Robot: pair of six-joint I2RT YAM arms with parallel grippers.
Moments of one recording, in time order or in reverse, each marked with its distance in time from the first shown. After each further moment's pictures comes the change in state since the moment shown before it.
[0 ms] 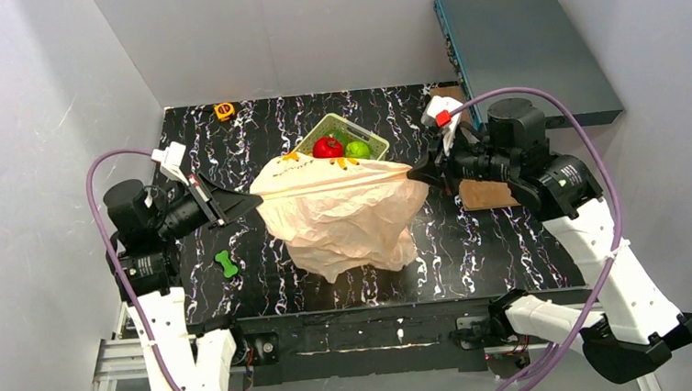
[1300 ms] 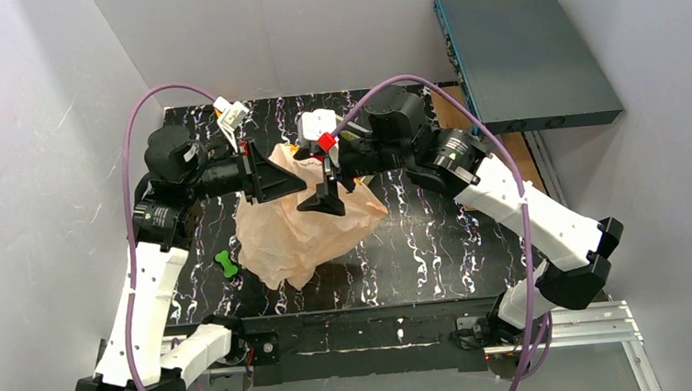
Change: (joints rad) left arm -0.465 0.253 0.228 0.159 -0.010 0.114; right arm 0.473 0.451 0.381 0.216 -0.036 -0.134
